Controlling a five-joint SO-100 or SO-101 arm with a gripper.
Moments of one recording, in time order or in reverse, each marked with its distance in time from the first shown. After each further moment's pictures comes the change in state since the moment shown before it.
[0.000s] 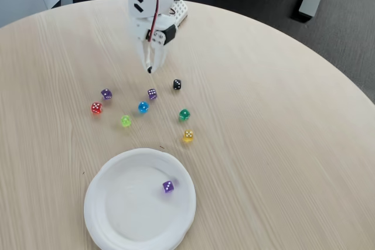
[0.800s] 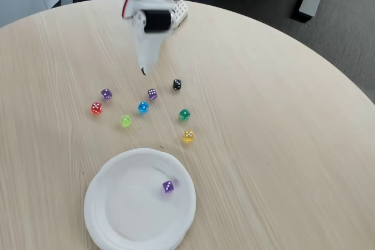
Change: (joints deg) arm 0.0 -20.1 -36.0 4.8 35.9
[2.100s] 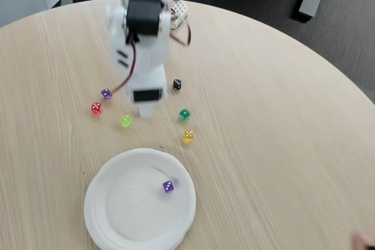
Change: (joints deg) arm 0.3 -51.2 -50.5 21.4 17.1
